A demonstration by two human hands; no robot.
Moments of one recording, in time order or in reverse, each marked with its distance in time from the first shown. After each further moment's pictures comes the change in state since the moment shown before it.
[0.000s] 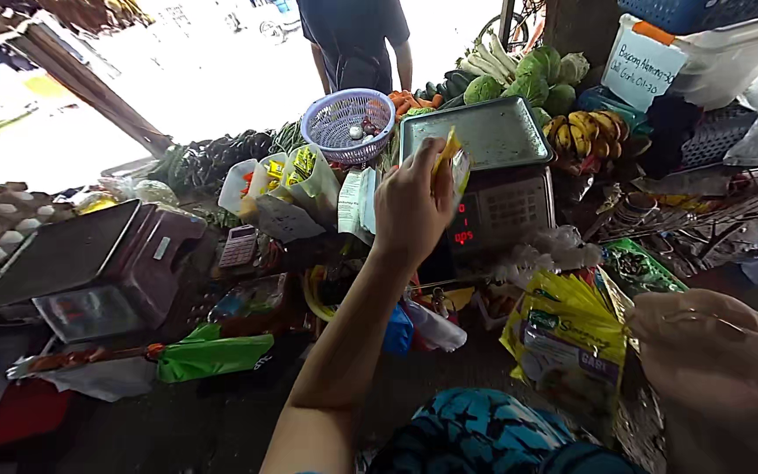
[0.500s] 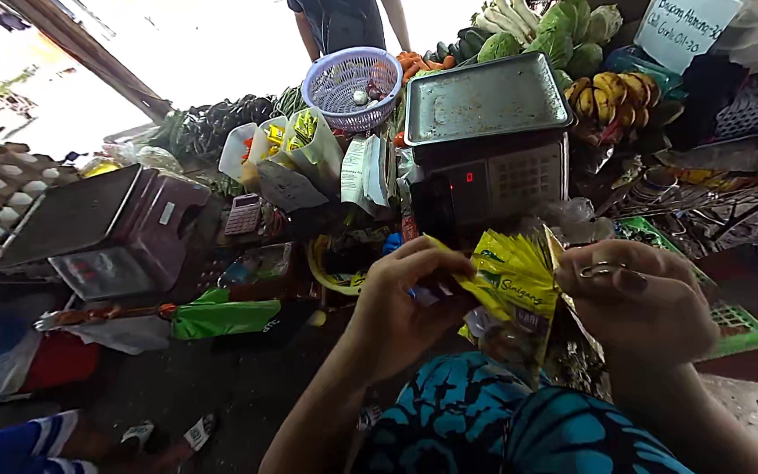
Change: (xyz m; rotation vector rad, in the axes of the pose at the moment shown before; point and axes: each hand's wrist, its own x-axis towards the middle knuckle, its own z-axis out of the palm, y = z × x) left_hand -0.109 0.040 -0.078 -0.758 -0.402 -0.246; right_hand 0.018 0.027 0.042 0.186 -0.244 0.049
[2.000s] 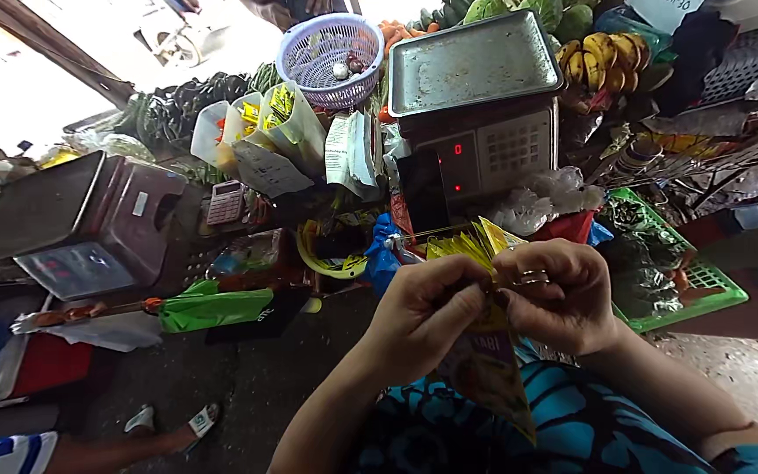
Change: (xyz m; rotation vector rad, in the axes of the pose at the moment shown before) left_hand -0.017 0.004 0.026 -0.332 -0.137 -0.025; right_hand -0.011 0.017 0.034 -0.145 -0.212 -0.017
